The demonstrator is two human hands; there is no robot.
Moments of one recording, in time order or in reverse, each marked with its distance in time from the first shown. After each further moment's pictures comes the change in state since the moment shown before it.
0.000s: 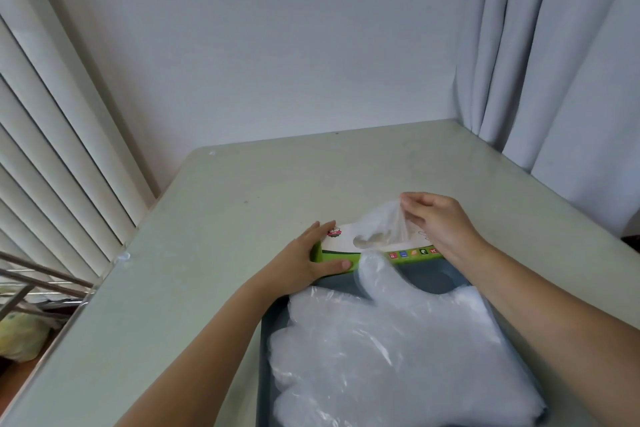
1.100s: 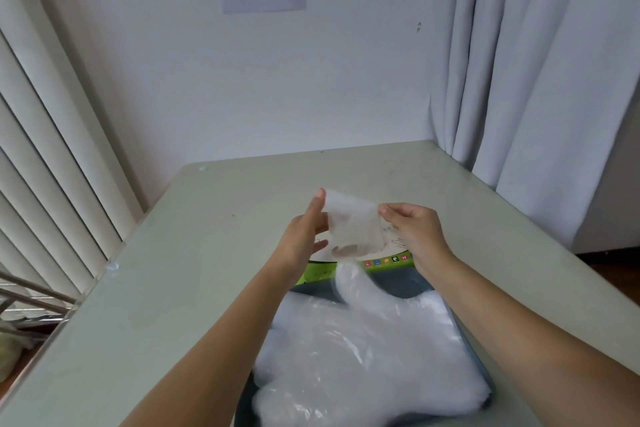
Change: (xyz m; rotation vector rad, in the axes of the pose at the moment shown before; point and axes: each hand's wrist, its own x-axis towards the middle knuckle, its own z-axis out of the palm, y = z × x) left_hand 0.008 0.073 0.008 -0.698 0.196 -0.048; right_hand -0.024 -0.023 0.007 -0.168 0.164 -0.084
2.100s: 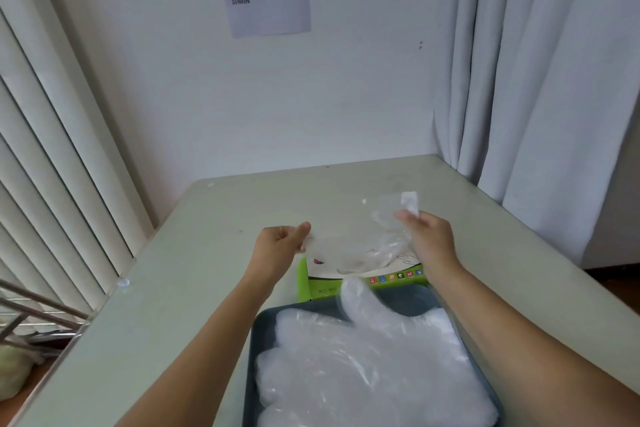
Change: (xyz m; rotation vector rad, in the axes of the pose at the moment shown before) left_hand 0.006 -0.002 -0.040 0.236 0.286 0.103; right_hand 0.012 -0.004 -0.007 -0.152 0.139 -0.031
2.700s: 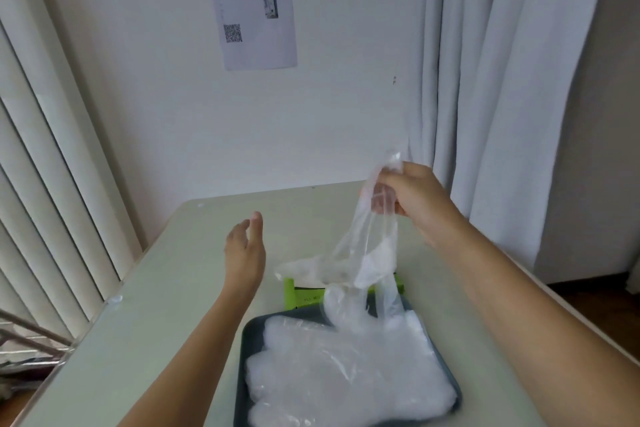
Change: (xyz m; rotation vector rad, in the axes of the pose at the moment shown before) left_hand -0.025 0.032 -0.017 0.074 0.314 0.068; right_hand -0.059 -0.153 -0.044 0.164 -0.304 -0.117
